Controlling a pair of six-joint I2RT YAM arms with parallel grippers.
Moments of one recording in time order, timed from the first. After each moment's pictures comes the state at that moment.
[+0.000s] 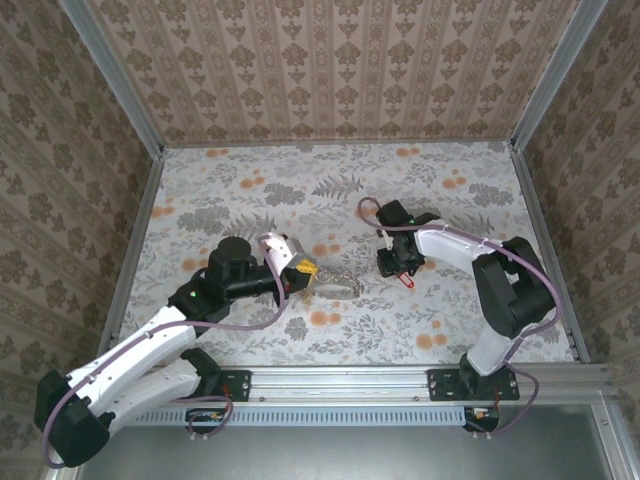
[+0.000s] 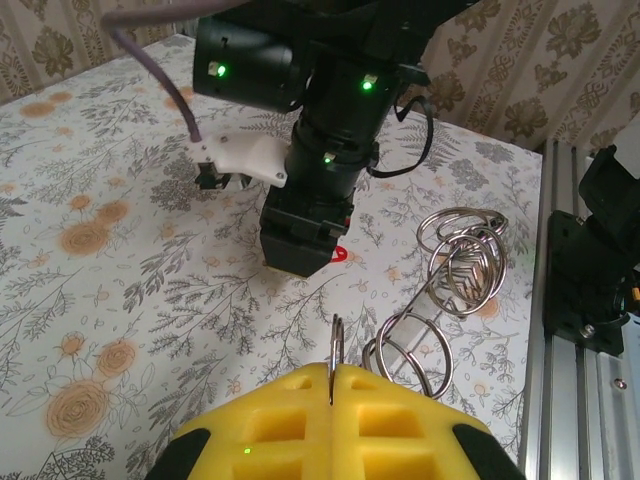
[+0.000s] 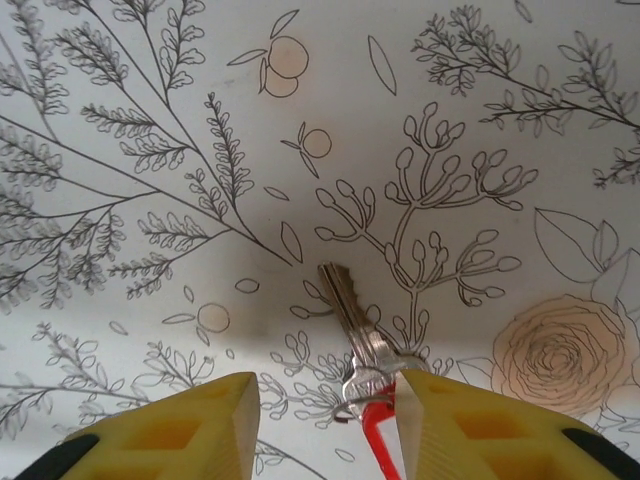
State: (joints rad) left arm -0.76 0.85 0.61 -0.12 0.49 0.03; right arm 0.45 1.71 1.05 -0.71 0.05 0.20
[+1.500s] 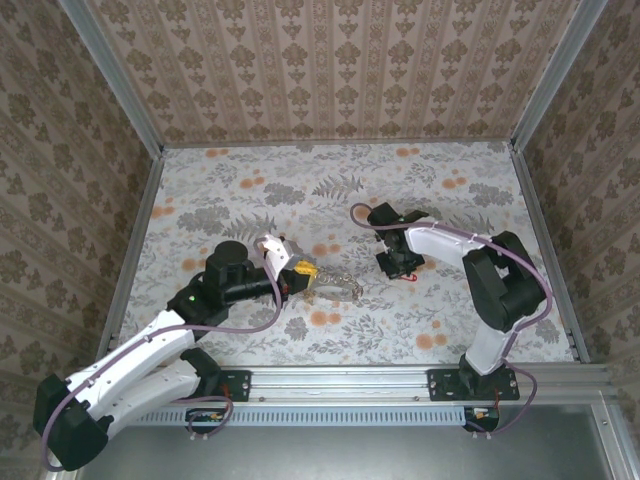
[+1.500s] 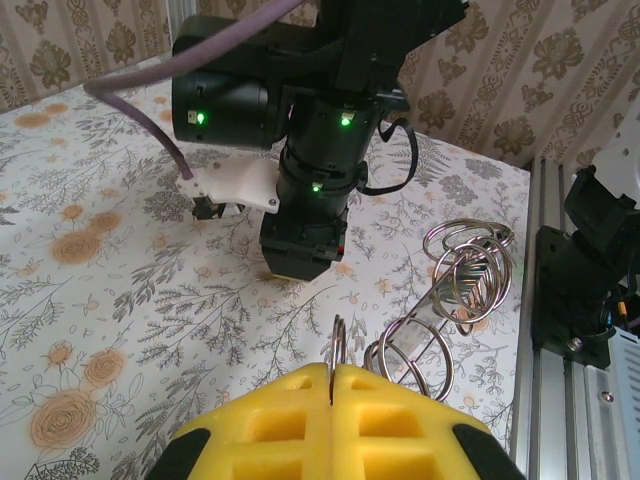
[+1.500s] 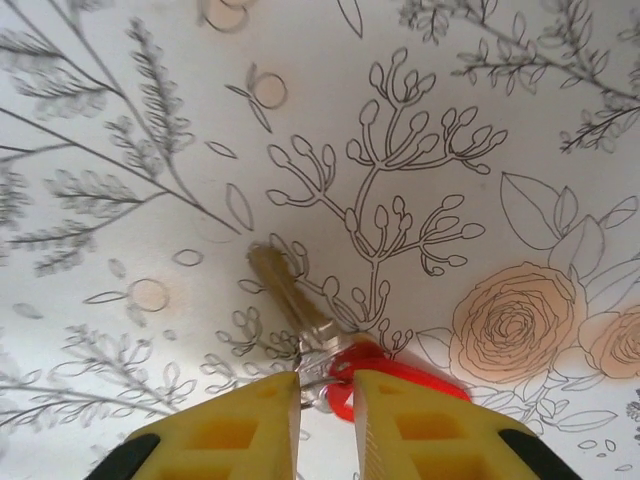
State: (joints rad) left arm -0.77 0.82 0.57 -0.07 0.50 -0.01; right arm 0.49 1.75 1.10 -0.82 0.16 0.19
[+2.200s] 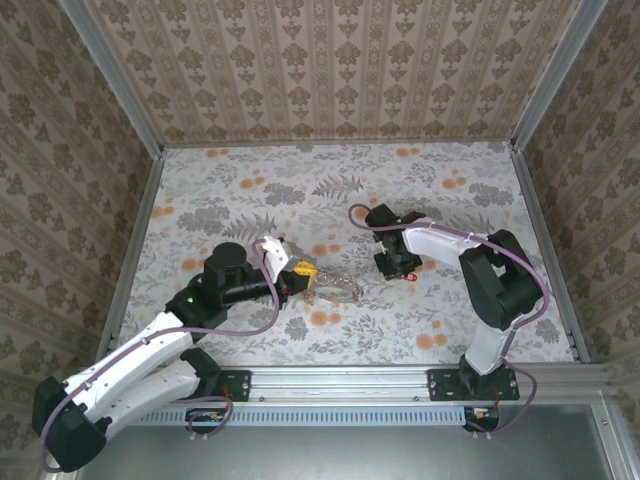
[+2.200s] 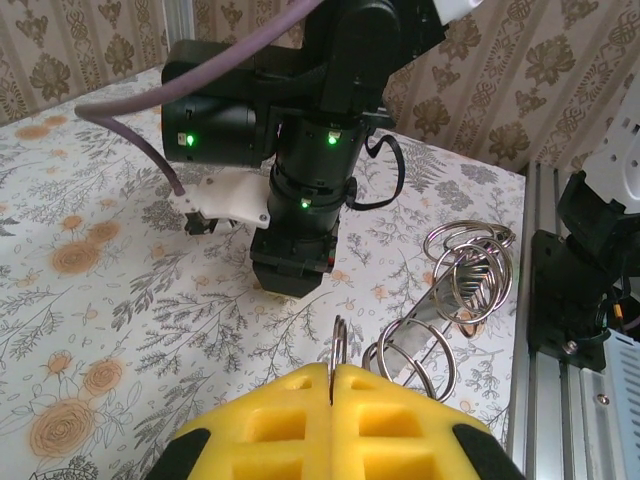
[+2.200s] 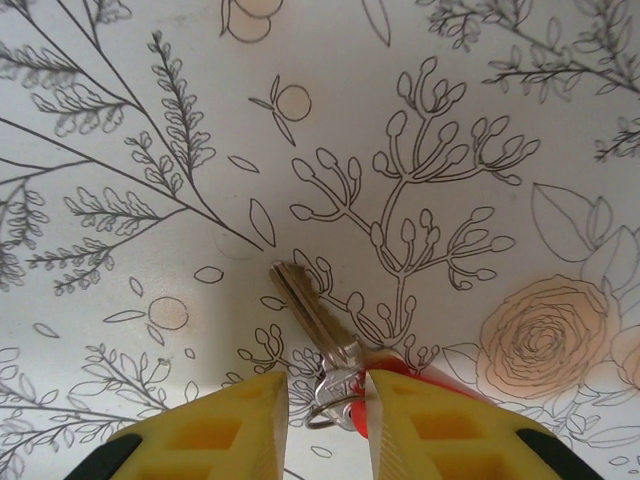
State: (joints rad) left arm -0.78 0.80 0.57 -0.07 0.49 -0.01; right arm 0.50 1.78 1.10 -0.80 0.15 0.21
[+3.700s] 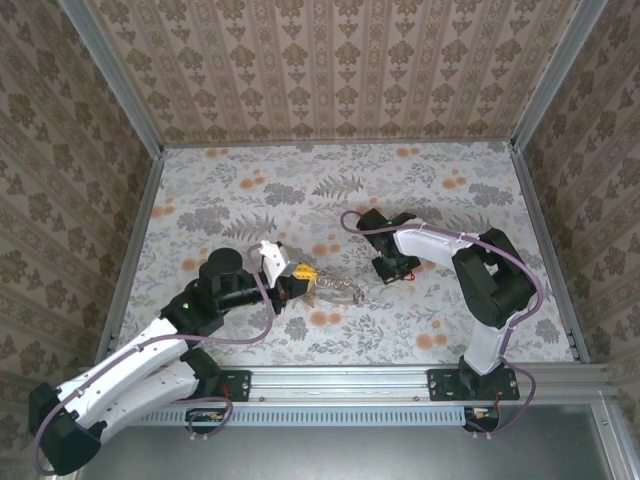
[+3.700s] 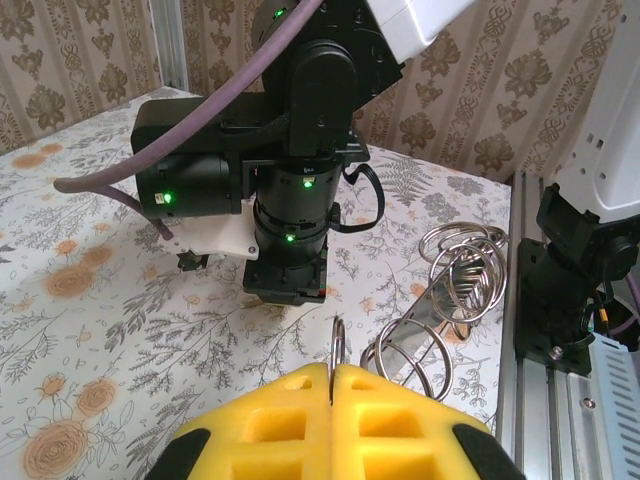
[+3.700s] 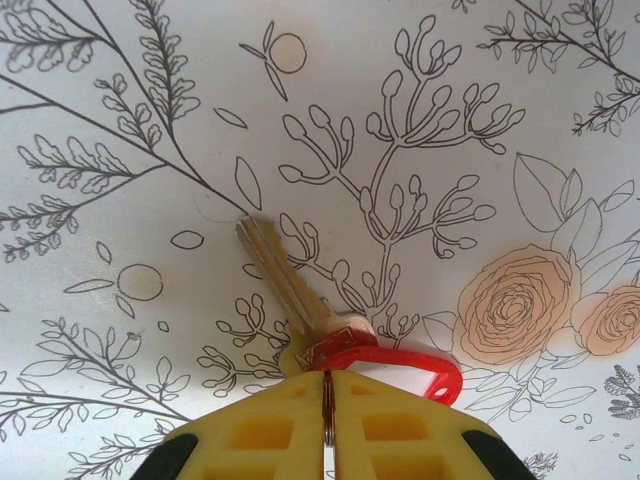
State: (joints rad) left arm -0.82 0.74 0.56 -0.07 0.46 -0.01; right arm 0.55 1.81 1.14 -0.88 0.26 0.21
